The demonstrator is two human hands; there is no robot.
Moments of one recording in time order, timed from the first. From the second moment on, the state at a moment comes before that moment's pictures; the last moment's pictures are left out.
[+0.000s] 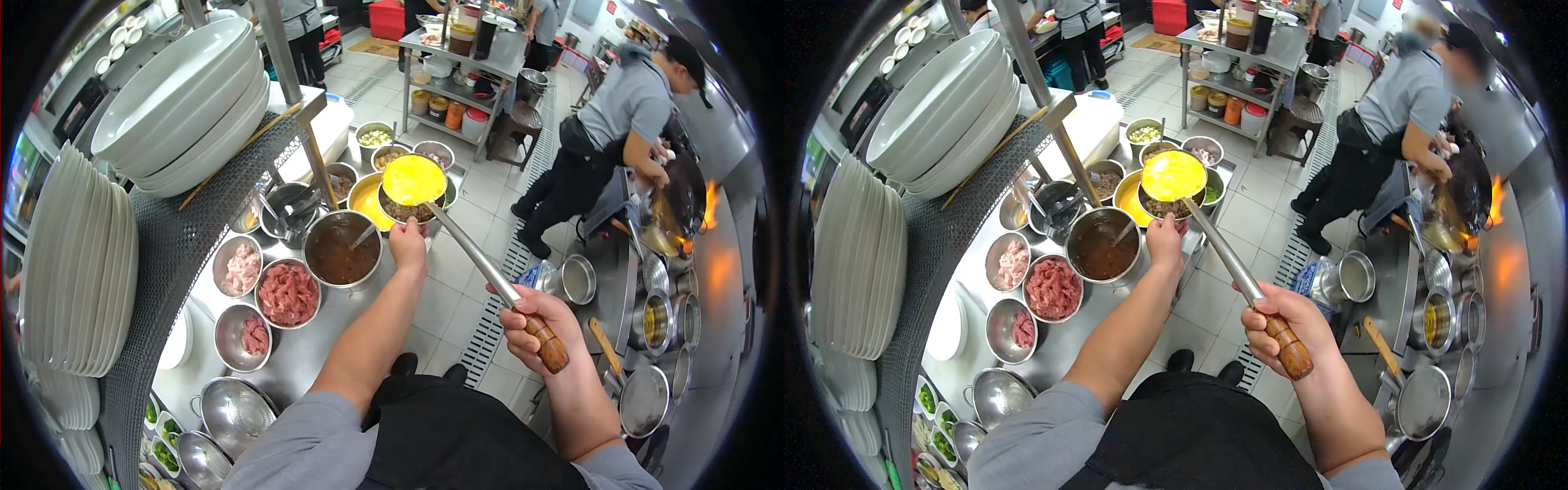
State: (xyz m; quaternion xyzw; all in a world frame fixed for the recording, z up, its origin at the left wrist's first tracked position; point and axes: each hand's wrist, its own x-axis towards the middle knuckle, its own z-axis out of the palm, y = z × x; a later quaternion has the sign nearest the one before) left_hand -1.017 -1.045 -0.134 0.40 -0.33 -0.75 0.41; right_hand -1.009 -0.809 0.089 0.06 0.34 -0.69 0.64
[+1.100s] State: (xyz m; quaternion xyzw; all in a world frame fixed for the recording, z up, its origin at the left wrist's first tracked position) left_hand -0.751 -0.654 -0.133 0.23 -0.47 -0.85 0.09; right_hand -0.598 -0.451 0.084 0.16 0.33 -0.85 0.39
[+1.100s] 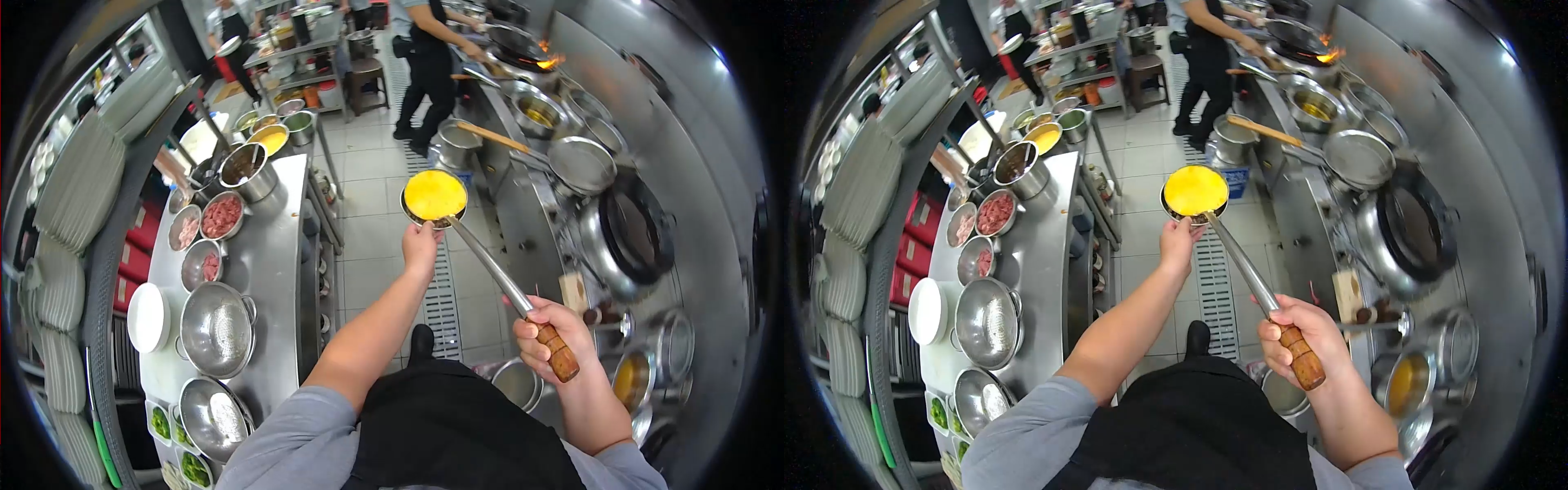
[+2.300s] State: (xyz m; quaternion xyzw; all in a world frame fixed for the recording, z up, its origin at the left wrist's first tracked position) left_hand -0.243 -0.053 -0.036 -0.05 -0.49 -0.80 -0.34; right_hand 0.027 -0.072 0.157 0.27 0.27 -0.92 -0.07
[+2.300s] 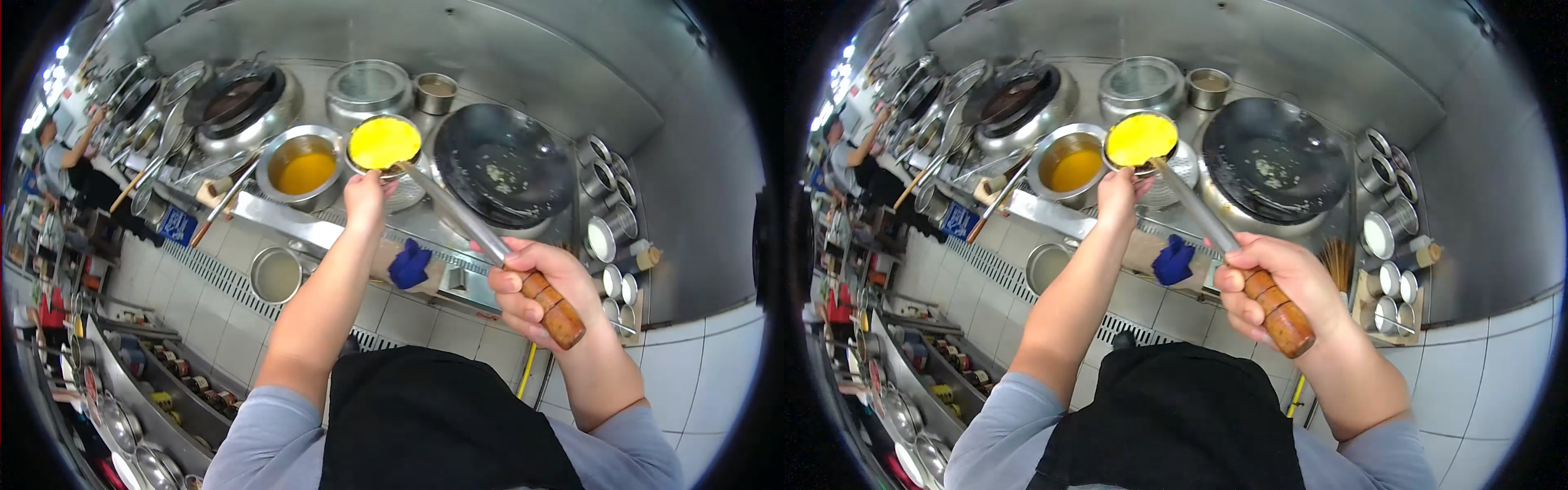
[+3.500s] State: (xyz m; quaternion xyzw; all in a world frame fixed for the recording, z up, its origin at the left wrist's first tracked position) left_hand -0.294 0.005 -0.201 -0.01 -0.81 -0.48 -0.33; right_hand 0.187 0.128 -0.021 0.43 0.86 -0.26 -0.11
